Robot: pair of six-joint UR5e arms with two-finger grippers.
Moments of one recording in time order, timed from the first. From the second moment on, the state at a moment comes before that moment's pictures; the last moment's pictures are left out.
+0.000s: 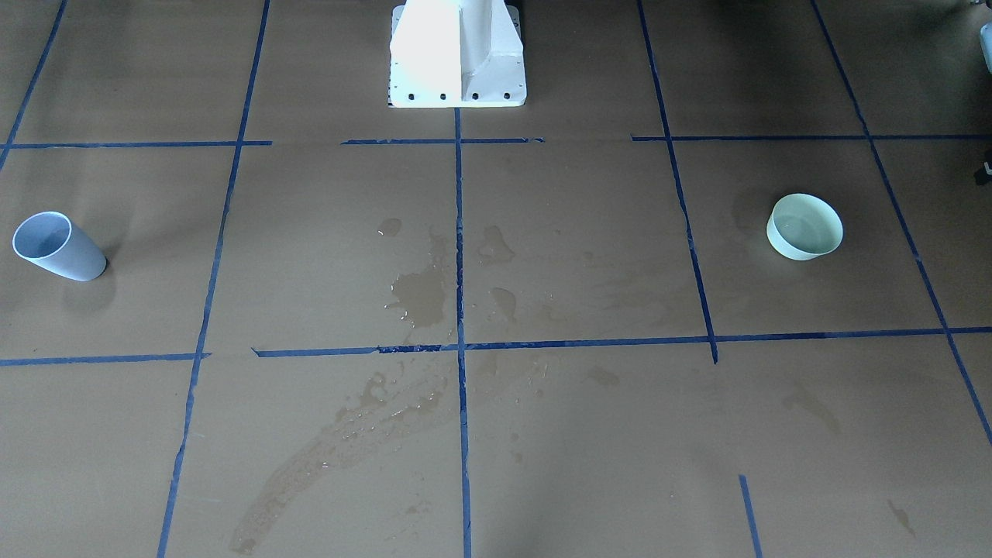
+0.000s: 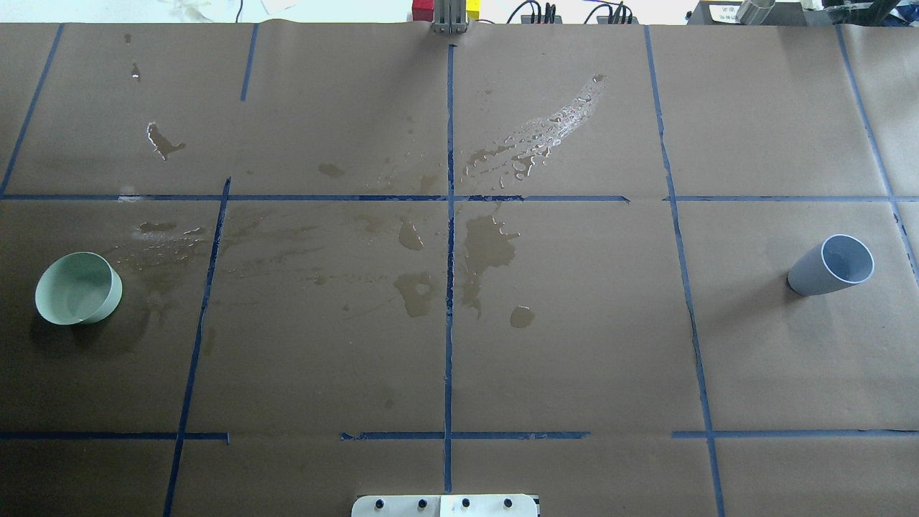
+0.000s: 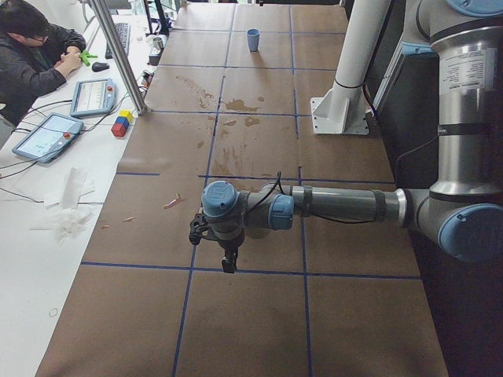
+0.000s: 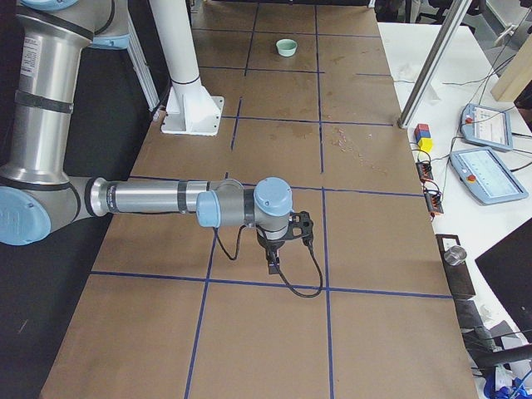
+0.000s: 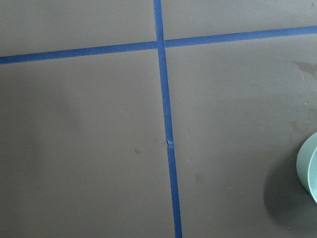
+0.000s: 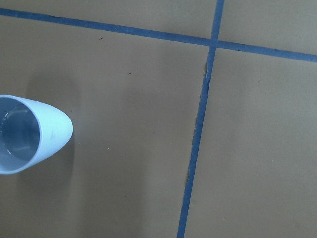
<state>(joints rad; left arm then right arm) -1.48 -1.46 -1.70 -1.58 -2.36 0.01 1.48 -1.80 1.84 -1.52 2.36 -0.03</state>
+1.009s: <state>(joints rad) -1.46 -1.54 -1.69 -1.59 -2.35 0.01 1.48 -1.79 1.84 -1.52 2.36 -0.03</state>
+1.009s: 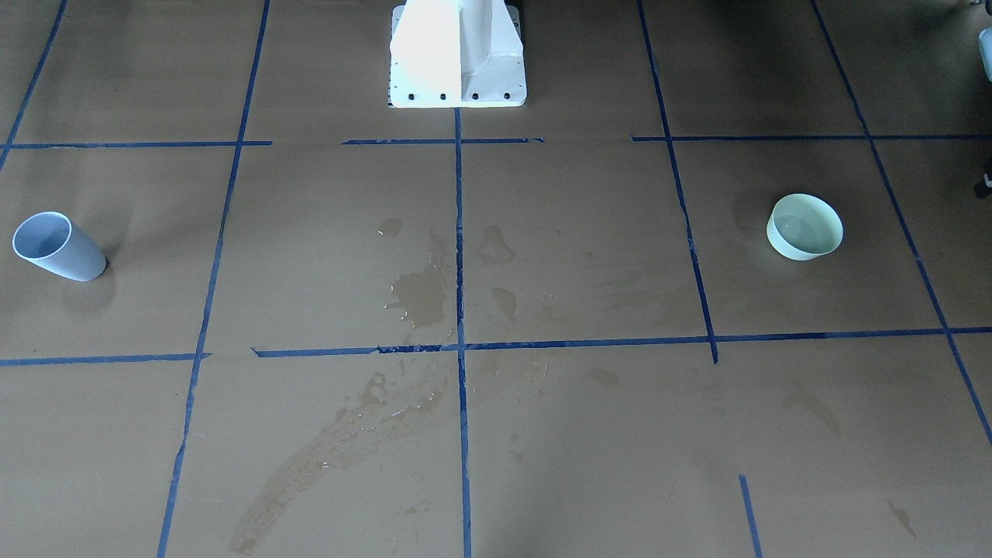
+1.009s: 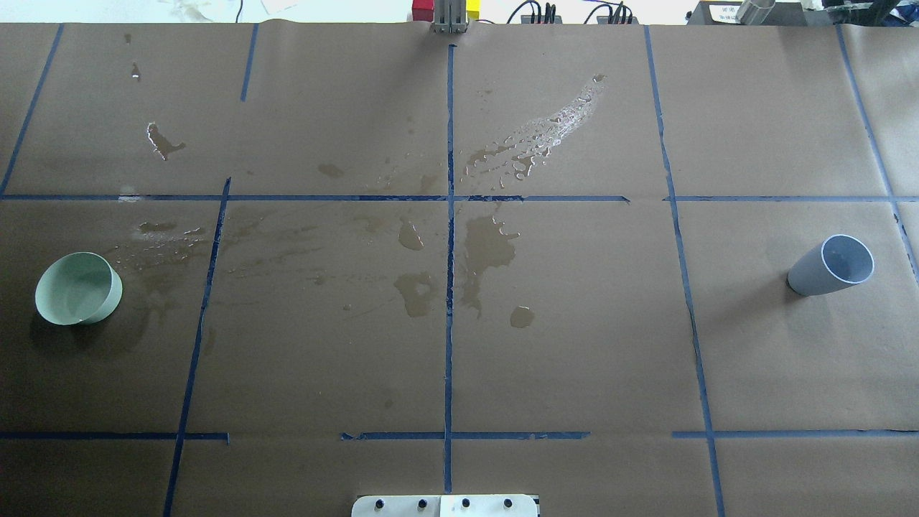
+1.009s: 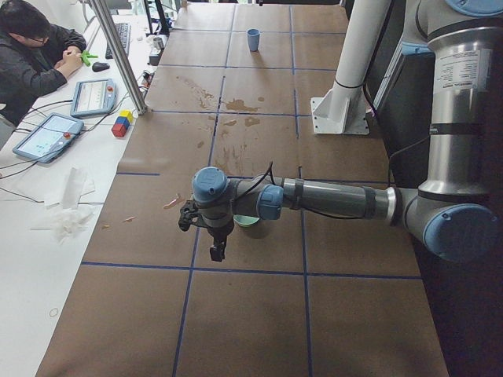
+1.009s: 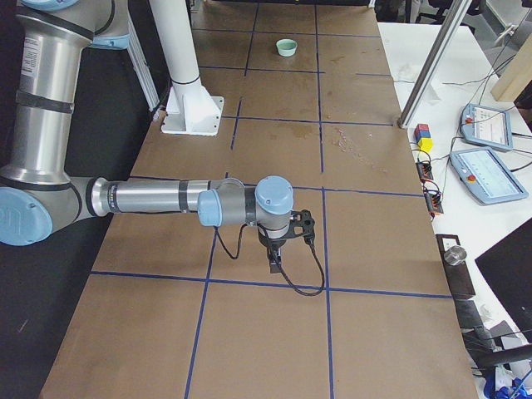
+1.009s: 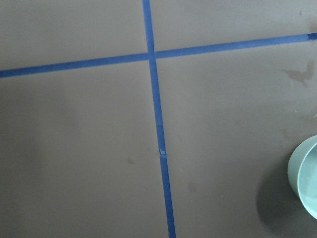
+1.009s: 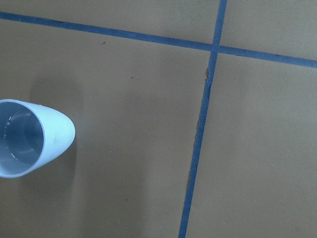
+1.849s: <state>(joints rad) -1.34 -1.51 -1.69 -1.91 -2.34 -0.26 1.48 -1.79 1.84 -1.52 2.36 -0.03</state>
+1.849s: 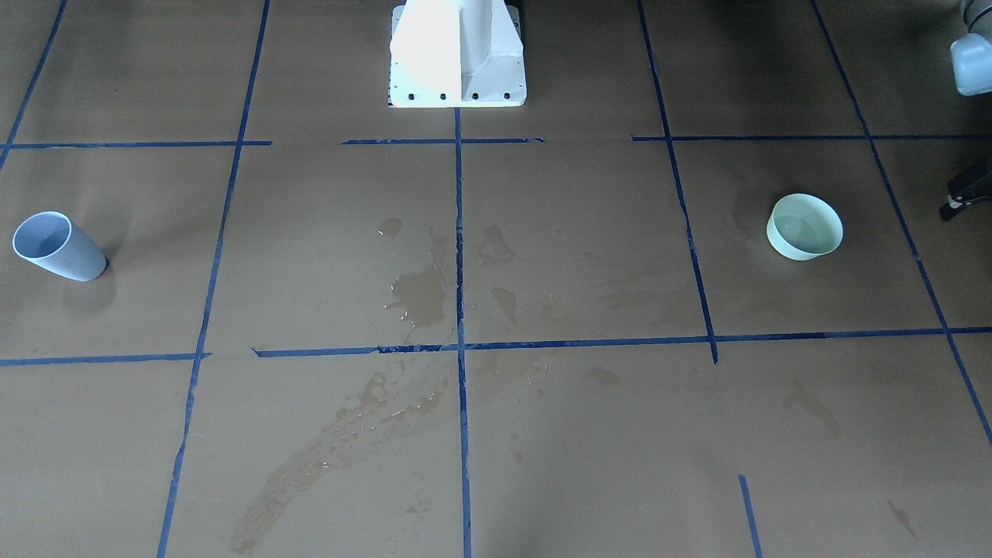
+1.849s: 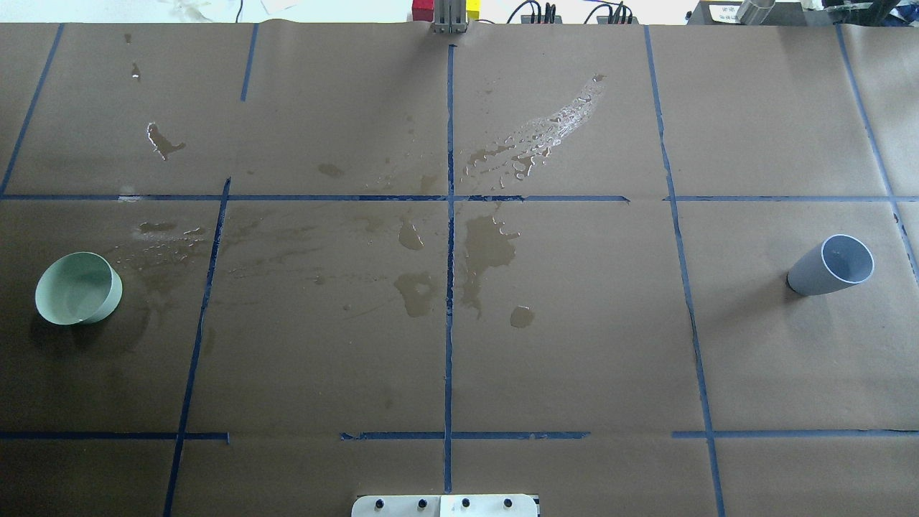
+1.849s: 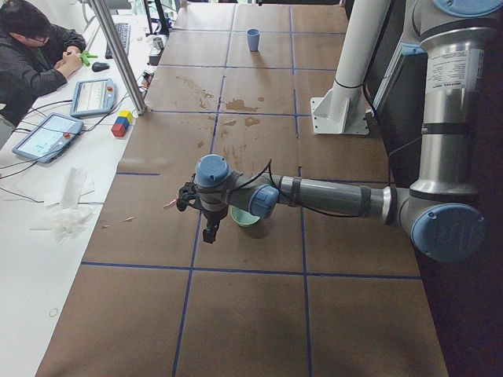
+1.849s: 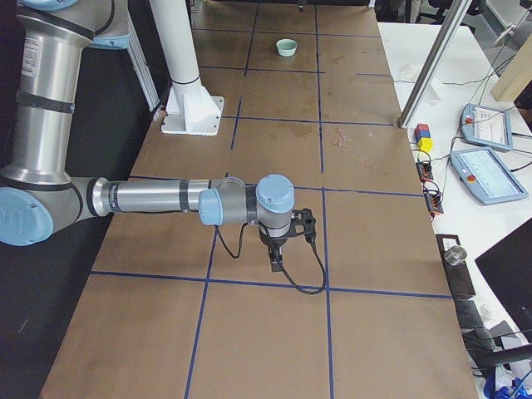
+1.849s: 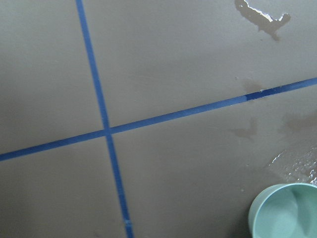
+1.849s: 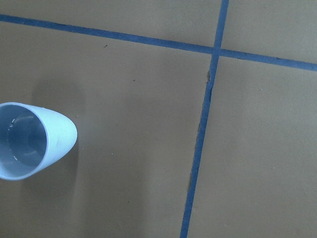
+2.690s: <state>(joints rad) -0.97 -1.42 -1.58 -2.39 -2.17 -0.78 1.48 -1.79 1.84 -1.52 2.36 -0.03</state>
